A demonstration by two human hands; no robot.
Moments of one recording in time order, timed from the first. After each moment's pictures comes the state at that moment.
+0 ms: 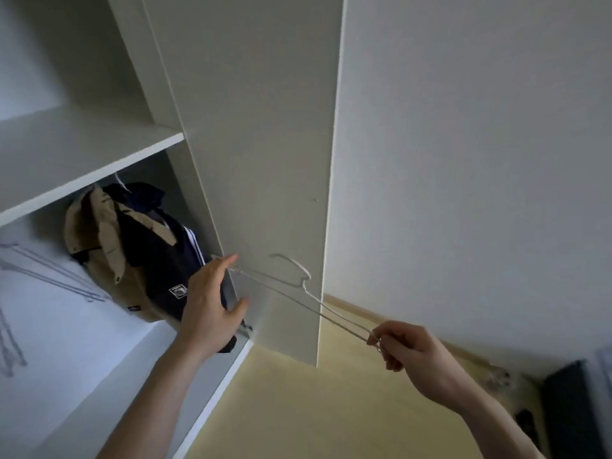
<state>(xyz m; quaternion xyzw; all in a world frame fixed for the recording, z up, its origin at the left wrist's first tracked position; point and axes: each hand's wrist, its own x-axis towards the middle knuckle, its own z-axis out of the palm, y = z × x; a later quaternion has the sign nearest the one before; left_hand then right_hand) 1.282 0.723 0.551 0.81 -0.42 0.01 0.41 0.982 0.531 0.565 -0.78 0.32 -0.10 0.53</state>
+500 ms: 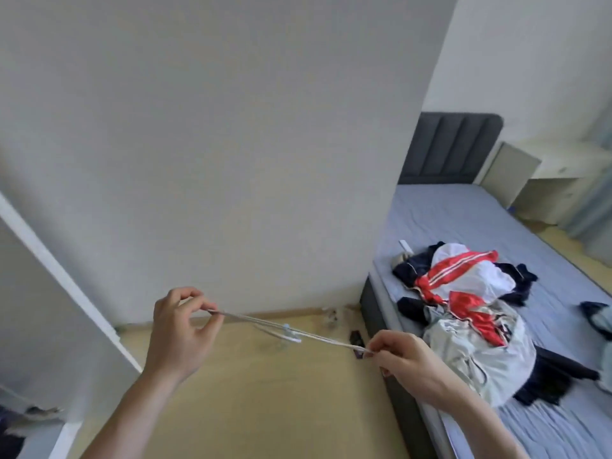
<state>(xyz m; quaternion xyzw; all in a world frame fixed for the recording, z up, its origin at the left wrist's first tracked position) 0.918 0.508 0.527 0.70 -0.58 -0.06 0.41 0.539 0.480 0.562 -0.71 0.55 -0.16 0.41</state>
